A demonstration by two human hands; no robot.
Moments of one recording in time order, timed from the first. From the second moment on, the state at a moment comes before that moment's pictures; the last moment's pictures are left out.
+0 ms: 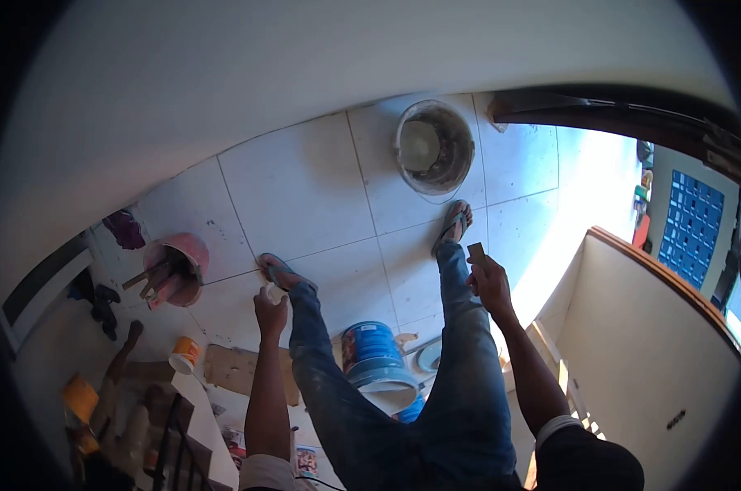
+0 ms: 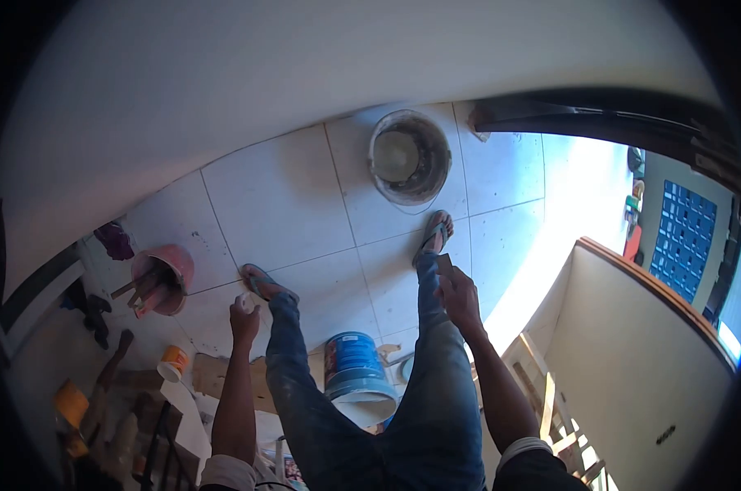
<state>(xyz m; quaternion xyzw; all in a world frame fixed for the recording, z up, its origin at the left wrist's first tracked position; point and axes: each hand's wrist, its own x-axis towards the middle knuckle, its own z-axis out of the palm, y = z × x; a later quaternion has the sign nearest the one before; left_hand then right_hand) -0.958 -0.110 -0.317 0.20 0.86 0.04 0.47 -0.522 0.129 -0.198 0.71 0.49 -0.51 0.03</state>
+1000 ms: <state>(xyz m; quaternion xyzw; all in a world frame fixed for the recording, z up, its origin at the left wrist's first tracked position) -0.754 0.289 -0.461 0.48 0.79 0.25 0.28 -0.327 0.567 -0.767 0.51 0.85 -0.05 -0.11</state>
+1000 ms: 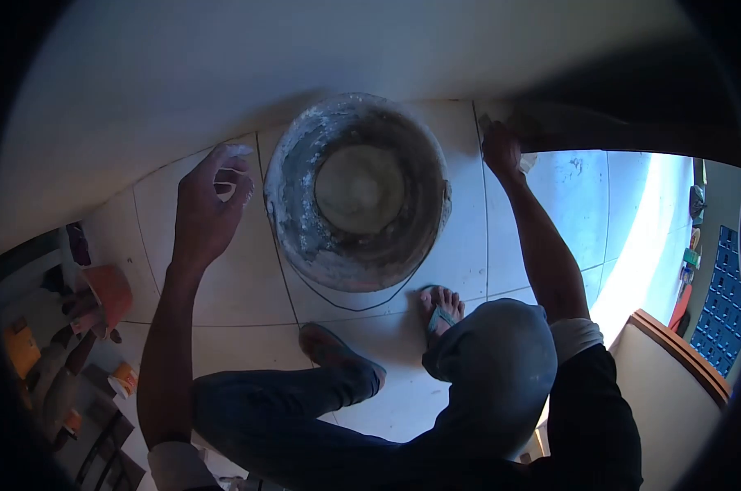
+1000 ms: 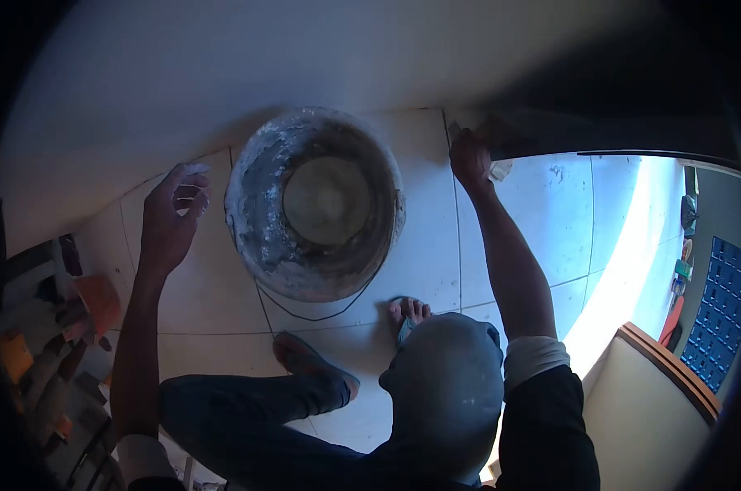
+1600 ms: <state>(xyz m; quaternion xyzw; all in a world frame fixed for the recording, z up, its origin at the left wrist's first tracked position) -0.777 0.249 -0.569 0.44 0.82 -0.06 0.35 -0.363 0.547 -0.741 0.56 0.82 -0.04 -0.08</state>
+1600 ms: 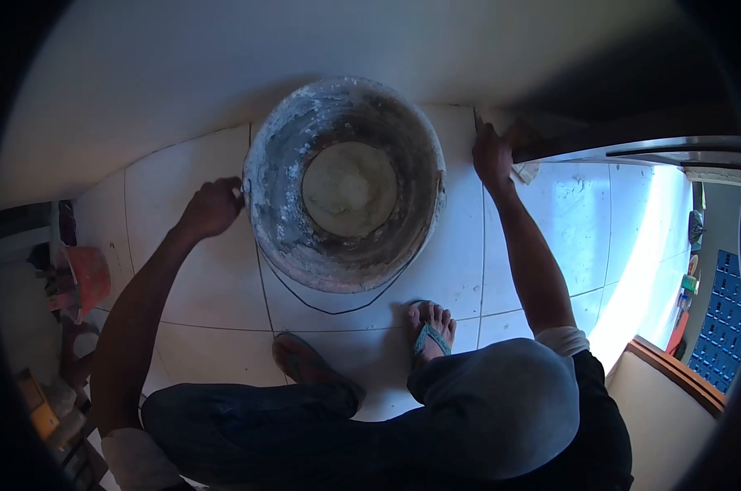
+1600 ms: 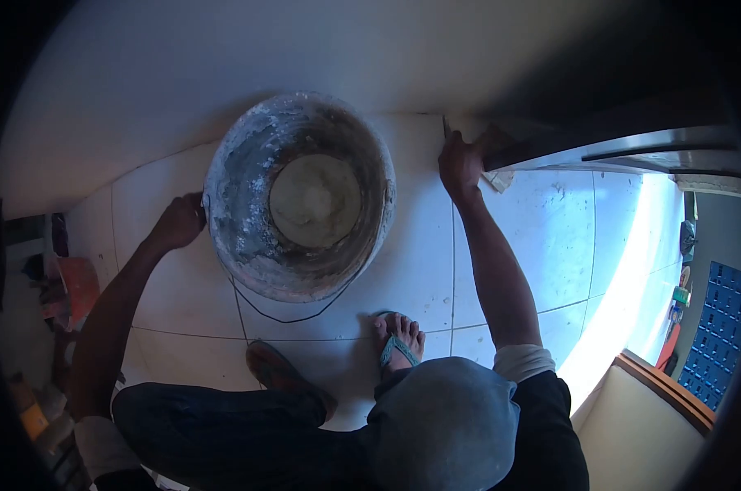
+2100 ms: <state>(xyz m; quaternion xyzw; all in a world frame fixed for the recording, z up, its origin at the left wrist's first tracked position) -0.654 0.282 -0.398 0.61 0.65 -0.27 0.35 -0.266 0.671 -0.944 0.33 0.81 0.47 0.13</state>
